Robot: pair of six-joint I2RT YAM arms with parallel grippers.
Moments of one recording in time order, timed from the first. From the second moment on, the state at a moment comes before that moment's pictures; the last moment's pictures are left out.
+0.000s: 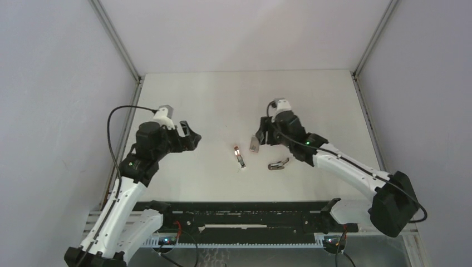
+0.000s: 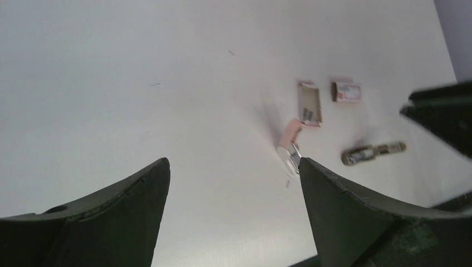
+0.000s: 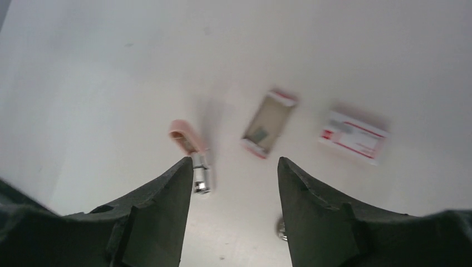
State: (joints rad) left arm -0.18 0.76 0.77 -0.49 0.15 -0.37; right arm 0.75 1.29 0.90 -0.19 0.14 0.43
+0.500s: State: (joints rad) left arm -0.46 0.98 0.78 -0.32 0.09 -0.44; right arm 0.49 1.39 0.86 -0.29 -0.01 0.47
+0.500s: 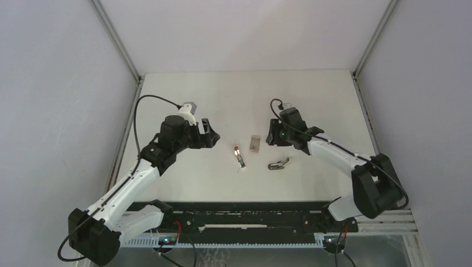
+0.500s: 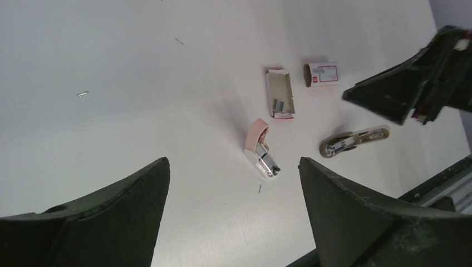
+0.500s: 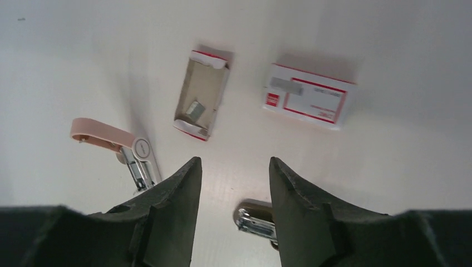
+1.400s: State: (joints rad) left arm -0.46 1.00 0.76 -0.20 0.08 -0.49; right arm 0.65 1.79 1.05 -0.23 0.08 0.70
